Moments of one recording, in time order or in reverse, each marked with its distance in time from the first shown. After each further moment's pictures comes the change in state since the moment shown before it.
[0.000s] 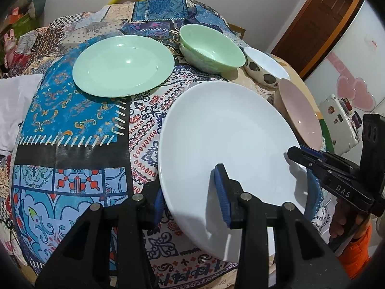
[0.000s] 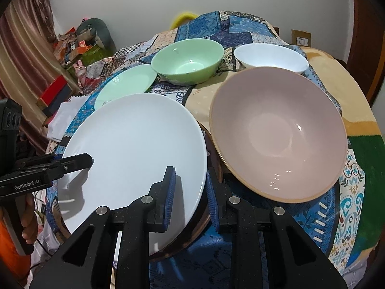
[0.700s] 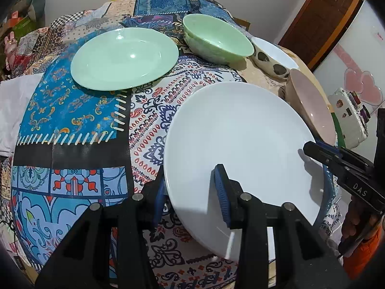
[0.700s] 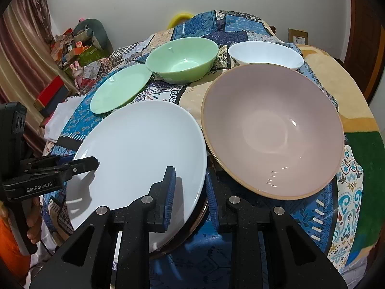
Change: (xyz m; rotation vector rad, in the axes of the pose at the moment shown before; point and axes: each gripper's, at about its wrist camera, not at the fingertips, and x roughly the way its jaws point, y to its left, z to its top) left arm 0.019 0.002 -0.002 0.018 0.037 0.040; right arm -0.002 -0.004 -0.004 0.007 -0.004 -0.021
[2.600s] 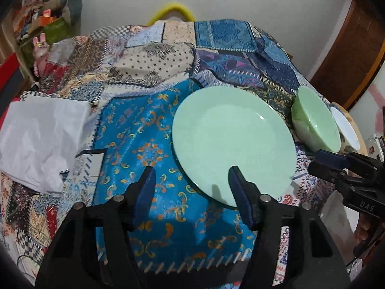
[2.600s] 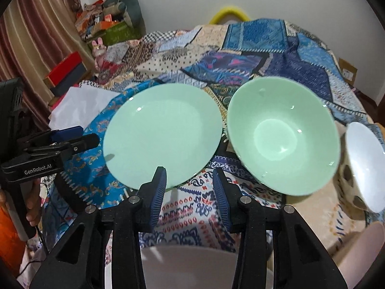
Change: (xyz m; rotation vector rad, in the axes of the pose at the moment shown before) left arm 0.005 0.154 0.108 -0.109 -0.129 0.156; right arm 0.118 0.098 0.122 -0.225 0.088 0.091
